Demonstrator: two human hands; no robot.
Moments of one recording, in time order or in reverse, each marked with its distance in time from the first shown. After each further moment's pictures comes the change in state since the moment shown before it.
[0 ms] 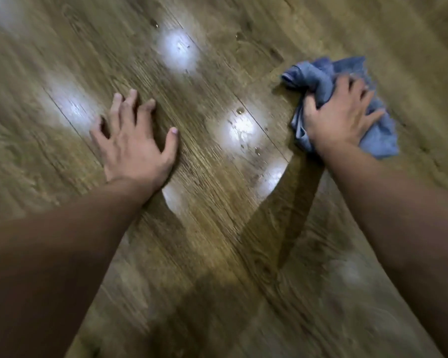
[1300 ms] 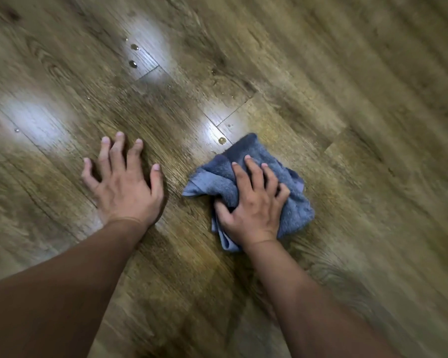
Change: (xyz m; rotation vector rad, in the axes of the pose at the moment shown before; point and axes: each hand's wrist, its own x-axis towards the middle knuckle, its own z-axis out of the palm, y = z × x) left_hand -0.001 0.004 -0.008 -0.041 -0.040 0.003; right_hand -0.162 -0.054 -0.034 0.092 -0.156 -0.273
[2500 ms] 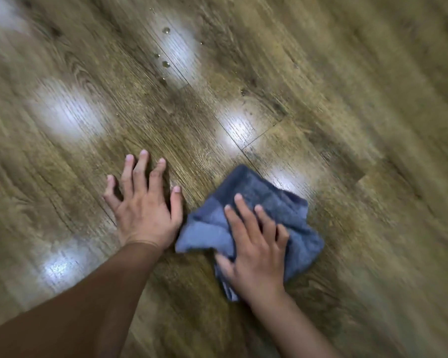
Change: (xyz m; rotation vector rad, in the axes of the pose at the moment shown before) left_hand 0.003 0.000 0.005 0.089 0.044 0.010; right_hand -0.021 -0.015 -0.005 -0.025 -0.106 -0.280
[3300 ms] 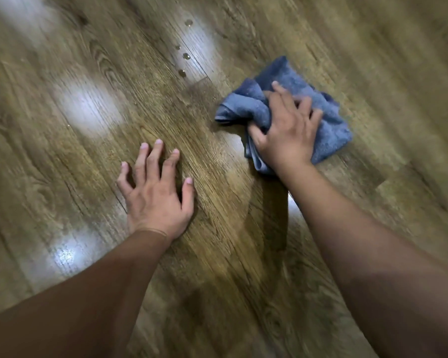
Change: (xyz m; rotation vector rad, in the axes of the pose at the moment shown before) left_hand -0.001 -0.003 0.007 0.010 0.029 0.004; right_hand 0.197 0.051 -0.013 0.031 0.172 0.046
